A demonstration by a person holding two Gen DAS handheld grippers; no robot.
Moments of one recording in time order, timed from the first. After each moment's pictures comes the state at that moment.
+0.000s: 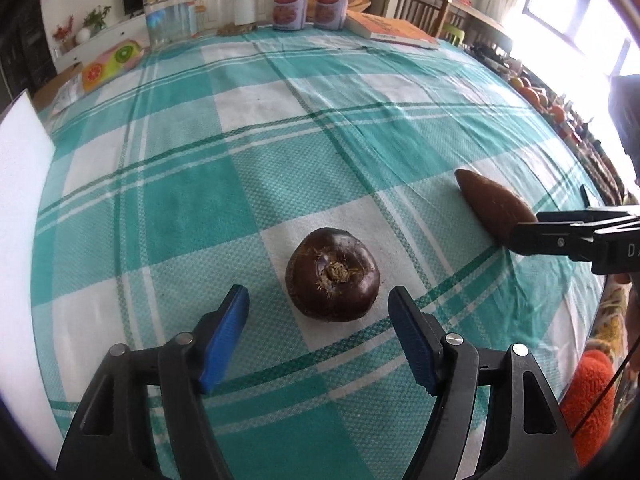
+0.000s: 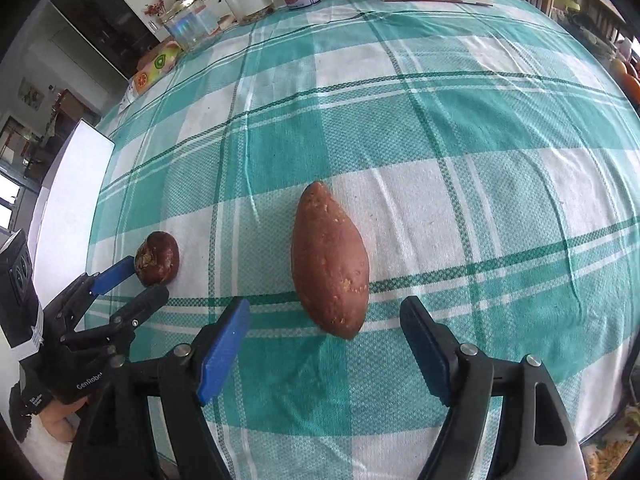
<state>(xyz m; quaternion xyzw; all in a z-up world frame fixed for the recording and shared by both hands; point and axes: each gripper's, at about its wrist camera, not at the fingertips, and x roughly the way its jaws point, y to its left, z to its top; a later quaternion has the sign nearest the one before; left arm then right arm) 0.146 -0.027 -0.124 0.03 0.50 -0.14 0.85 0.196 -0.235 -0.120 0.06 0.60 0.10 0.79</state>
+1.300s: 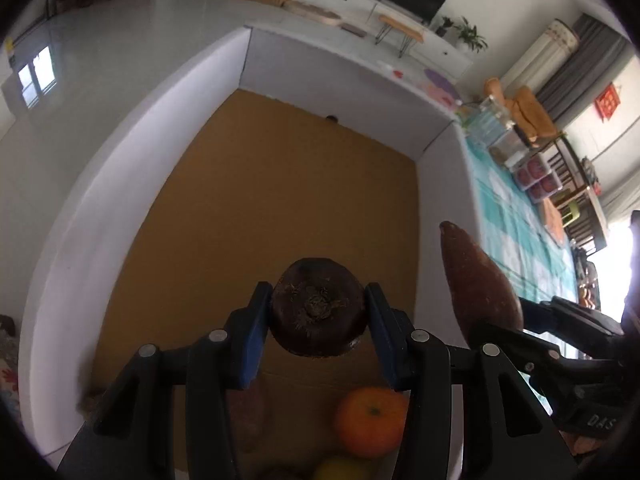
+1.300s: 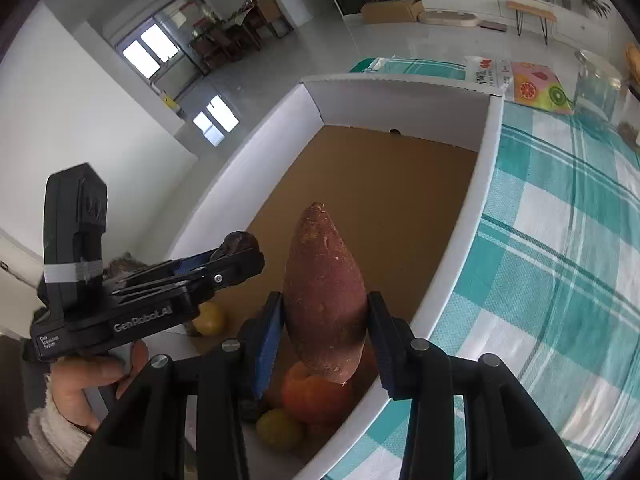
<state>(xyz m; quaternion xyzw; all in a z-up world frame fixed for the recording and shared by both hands) 0.064 0.341 -0.055 -0.26 0.50 0.11 0.82 0.138 0.215 -0.025 -0.10 0.53 0.42 0.73</state>
